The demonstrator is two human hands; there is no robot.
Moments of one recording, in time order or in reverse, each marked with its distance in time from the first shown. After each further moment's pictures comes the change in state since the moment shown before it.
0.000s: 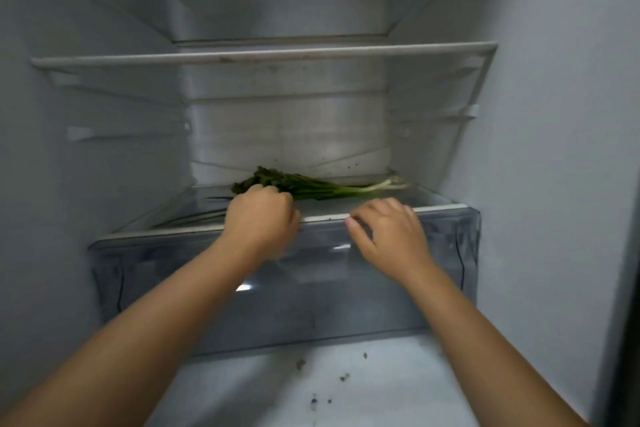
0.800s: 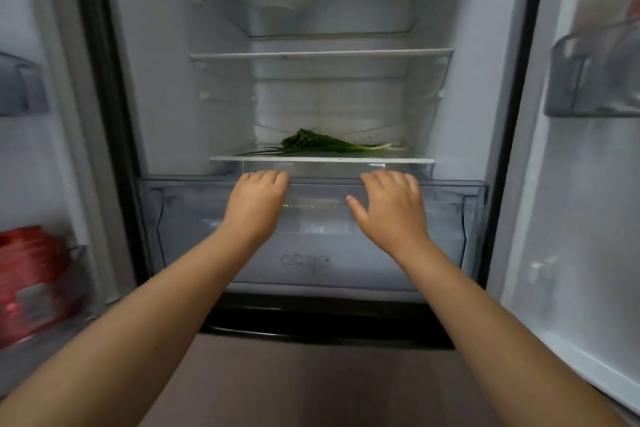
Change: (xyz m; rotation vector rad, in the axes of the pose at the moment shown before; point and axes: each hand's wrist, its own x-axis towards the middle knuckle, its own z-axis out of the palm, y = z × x) left_hand -0.190 0.052 -0.091 0.132 0.134 -0.022; right_hand -0.122 -0.059 -0.144 -0.049 -0.031 -0.073
